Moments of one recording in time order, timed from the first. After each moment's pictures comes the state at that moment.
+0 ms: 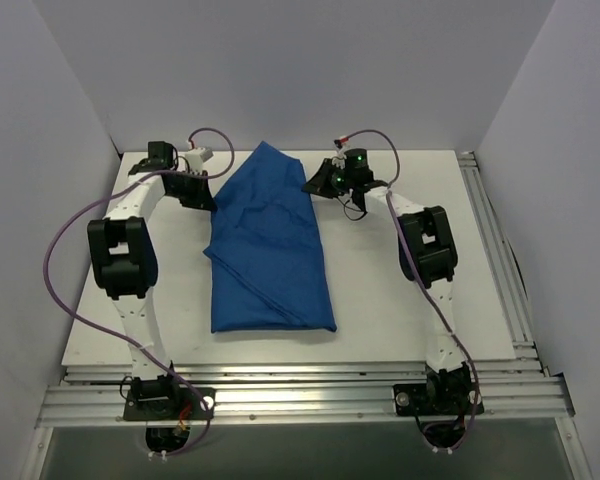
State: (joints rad) left arm 0.03 2.20 1.83 -0.69 0.60 0.22; right arm 0.31 2.42 1.82 0.10 -0.50 0.64
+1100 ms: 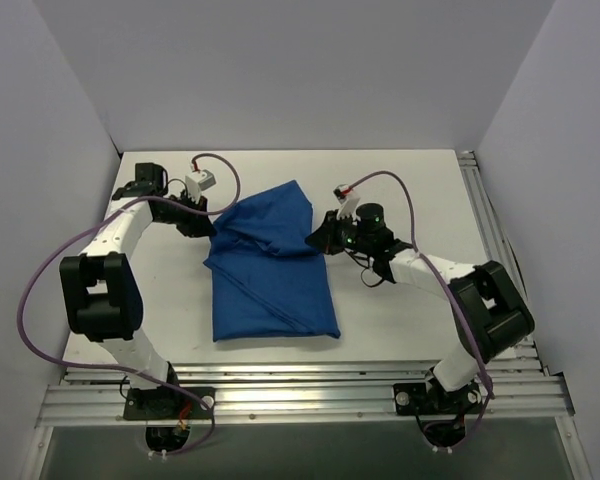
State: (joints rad) left arm 0.03 1.77 1.41 -0.74 0.77 0.56; right arm 0.46 1.64 0.85 0.41 -0.42 0.43
